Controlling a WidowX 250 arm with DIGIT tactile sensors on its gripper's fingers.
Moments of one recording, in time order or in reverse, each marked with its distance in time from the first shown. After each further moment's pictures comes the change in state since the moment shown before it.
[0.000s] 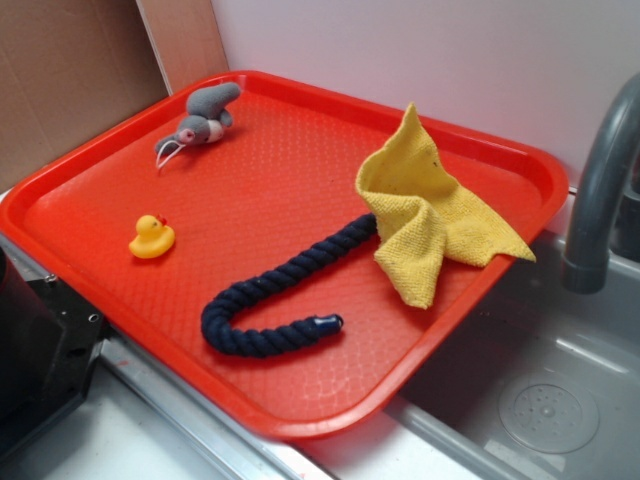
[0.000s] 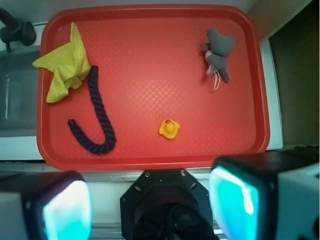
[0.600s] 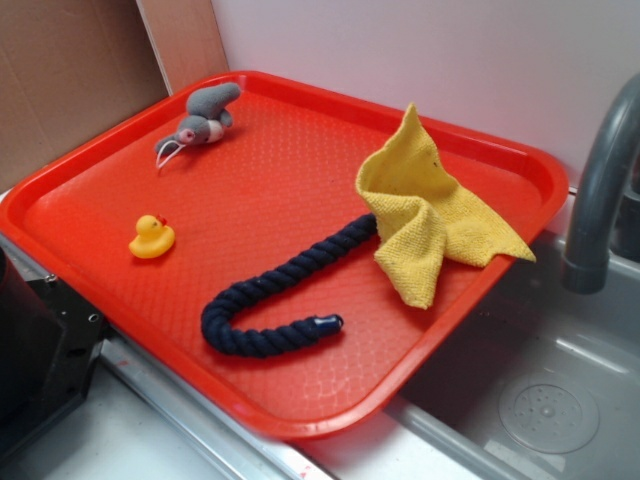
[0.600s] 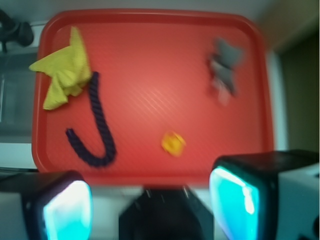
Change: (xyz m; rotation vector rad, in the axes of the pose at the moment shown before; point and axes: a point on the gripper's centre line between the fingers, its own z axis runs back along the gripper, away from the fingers) arm 0.045 -0.048 -0.052 0.017 0.097 -0.236
